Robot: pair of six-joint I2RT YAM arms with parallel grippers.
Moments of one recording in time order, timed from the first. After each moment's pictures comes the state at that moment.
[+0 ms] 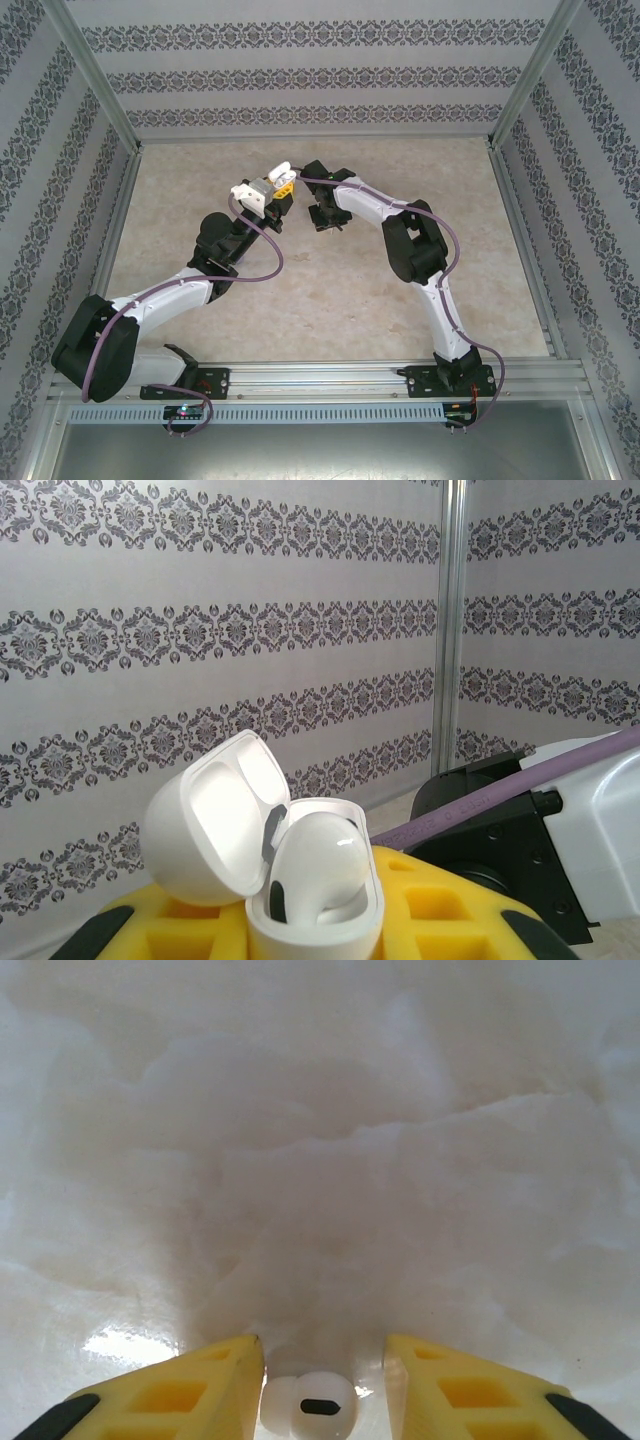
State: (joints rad) left arm -0.51 1.30 0.63 0.87 0.08 0.02; right arm 0.58 2.34 1.91 -0.91 0.10 0.31
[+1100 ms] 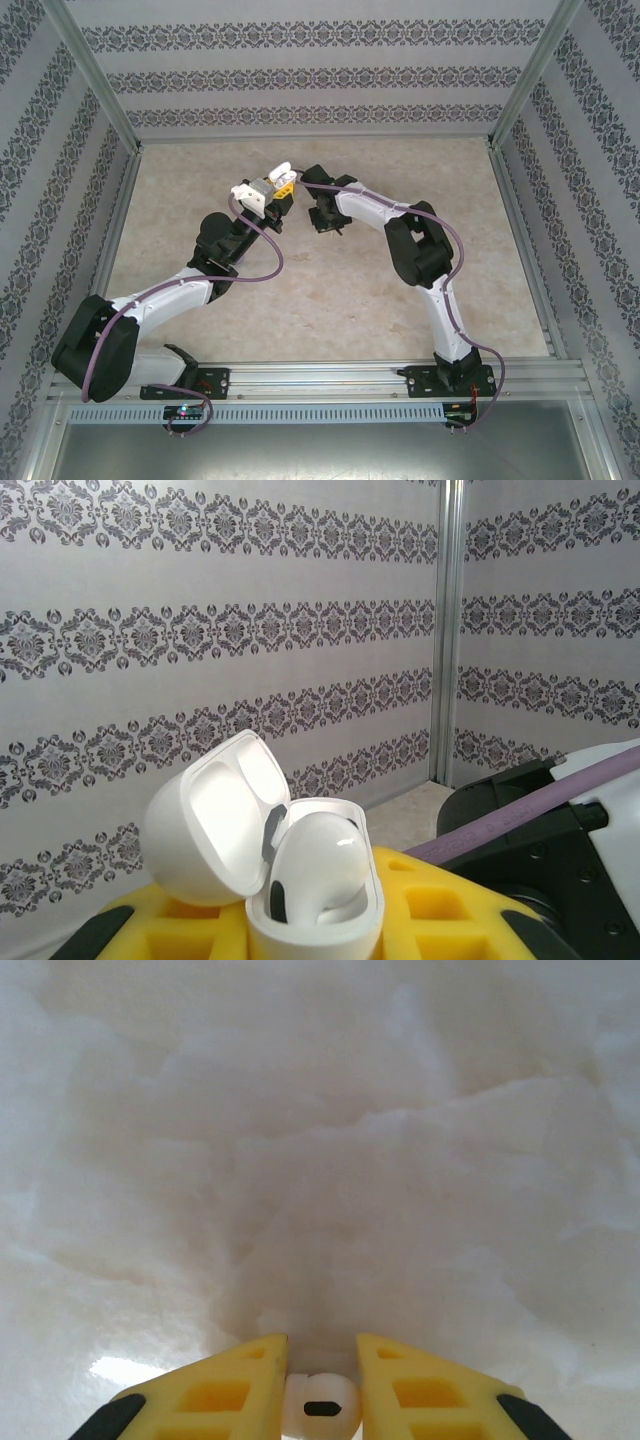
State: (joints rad) left arm -0.51 1.30 0.63 0.87 0.08 0.02; right arm 0.59 2.27 1.78 -0.79 0.12 0.35
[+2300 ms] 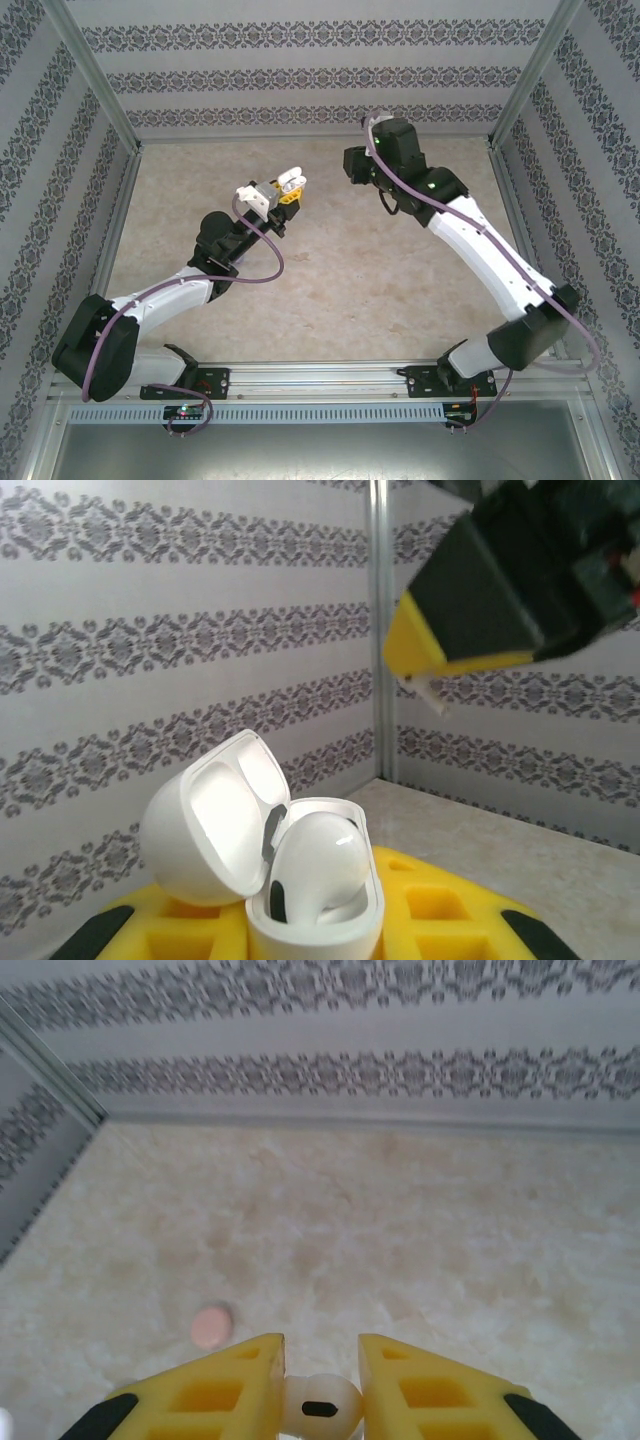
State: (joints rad) left arm -0.51 1.31 0.65 0.87 0.25 0.03; right arm 0.56 1.44 1.57 -0.60 0.11 0.36
